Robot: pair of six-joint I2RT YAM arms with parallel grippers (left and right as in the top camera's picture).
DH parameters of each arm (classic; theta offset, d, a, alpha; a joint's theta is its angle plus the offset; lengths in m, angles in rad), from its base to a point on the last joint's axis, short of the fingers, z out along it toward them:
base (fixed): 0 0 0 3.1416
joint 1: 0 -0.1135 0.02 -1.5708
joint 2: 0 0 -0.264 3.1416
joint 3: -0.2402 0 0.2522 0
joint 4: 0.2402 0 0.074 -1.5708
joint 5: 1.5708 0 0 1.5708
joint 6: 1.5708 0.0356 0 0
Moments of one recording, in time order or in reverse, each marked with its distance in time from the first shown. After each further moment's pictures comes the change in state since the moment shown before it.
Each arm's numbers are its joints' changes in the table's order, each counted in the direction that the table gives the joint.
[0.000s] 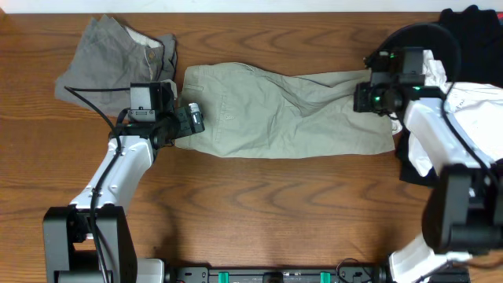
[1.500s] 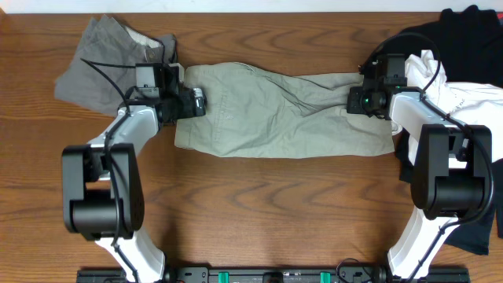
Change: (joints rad) left arm -0.025 -0.349 -0.204 -0.111 0.092 0.151; right arm 0.000 -0.229 -0.032 -0.126 0.072 0.079
